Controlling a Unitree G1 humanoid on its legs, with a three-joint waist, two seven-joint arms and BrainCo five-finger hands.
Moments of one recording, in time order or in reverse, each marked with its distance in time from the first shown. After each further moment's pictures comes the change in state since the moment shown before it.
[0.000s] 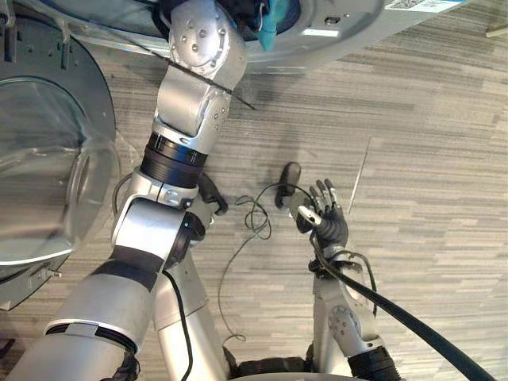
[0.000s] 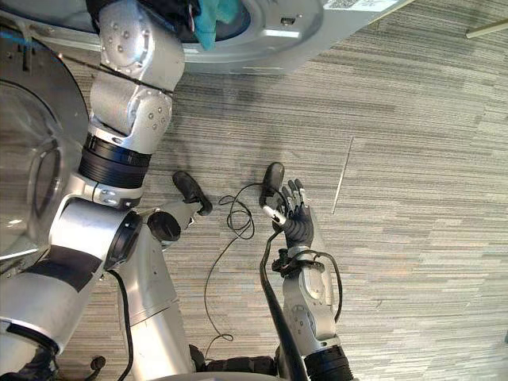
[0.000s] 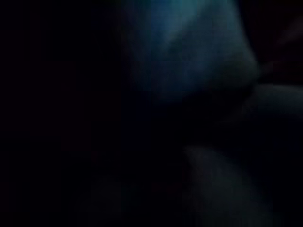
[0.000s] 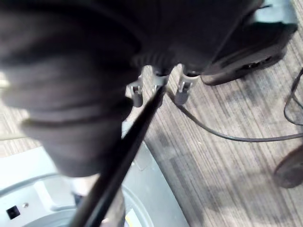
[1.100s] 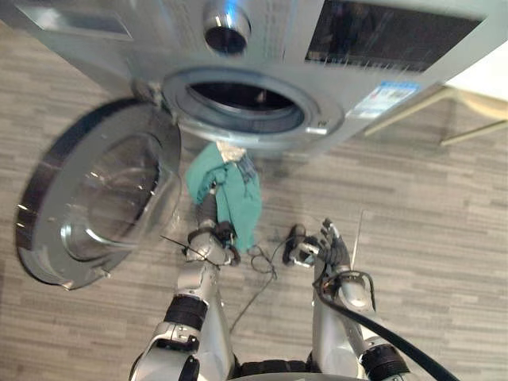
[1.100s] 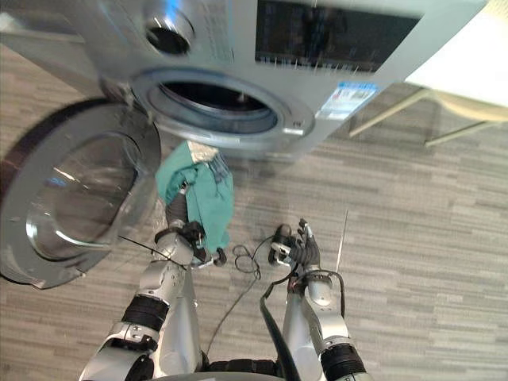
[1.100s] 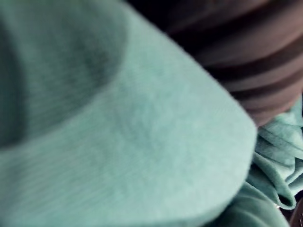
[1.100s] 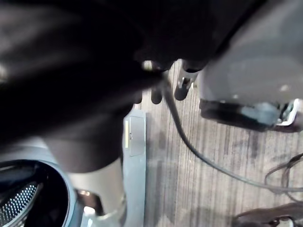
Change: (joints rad) left arm 1.008 -0.254 0.180 0.014 -0.215 -0.041 -0.290; right arm -0.025 -0.071 -0.051 0.278 -0.274 0.144 -0.031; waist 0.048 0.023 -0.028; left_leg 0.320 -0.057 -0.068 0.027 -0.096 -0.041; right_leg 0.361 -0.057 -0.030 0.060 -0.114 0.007
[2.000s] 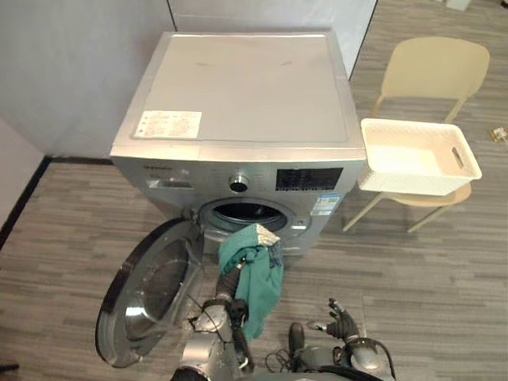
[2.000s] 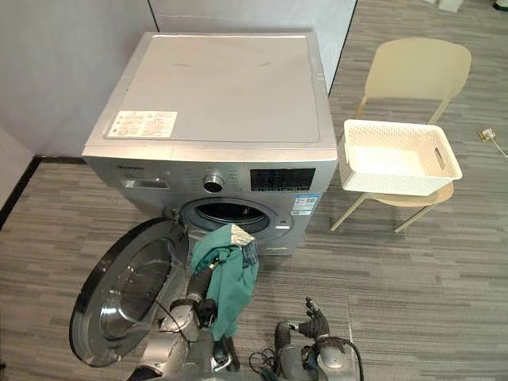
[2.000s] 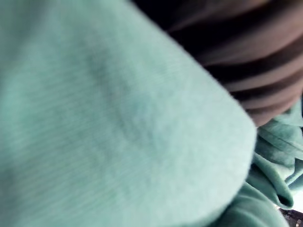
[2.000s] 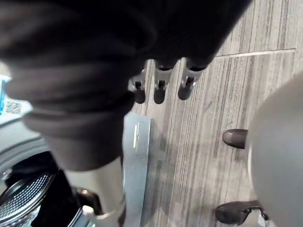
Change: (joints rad) left arm 0.388 -0.016 -0.184 0.090 0.194 0.051 -0.196; right arm 0.212 0.008 -0.102 0.332 -0.270 0.092 0.118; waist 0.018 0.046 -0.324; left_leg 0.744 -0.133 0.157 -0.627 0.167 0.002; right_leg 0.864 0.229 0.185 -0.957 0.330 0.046
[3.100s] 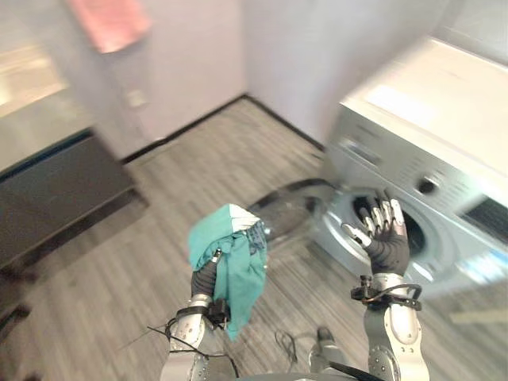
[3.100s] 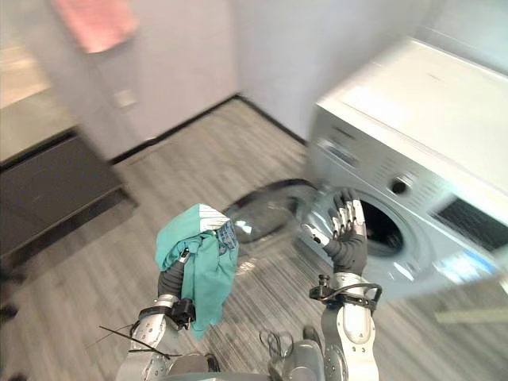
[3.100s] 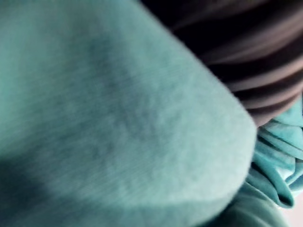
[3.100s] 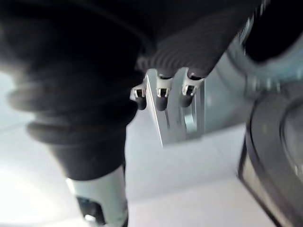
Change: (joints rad) left arm 0.261 -0.011 0.133 -0.429 0.036 -0.045 -0.029; right arm 0.123 0.114 -0.097 -0.991 0.223 -0.150 -0.050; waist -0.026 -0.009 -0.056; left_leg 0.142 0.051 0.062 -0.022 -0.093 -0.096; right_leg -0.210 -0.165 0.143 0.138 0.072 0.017
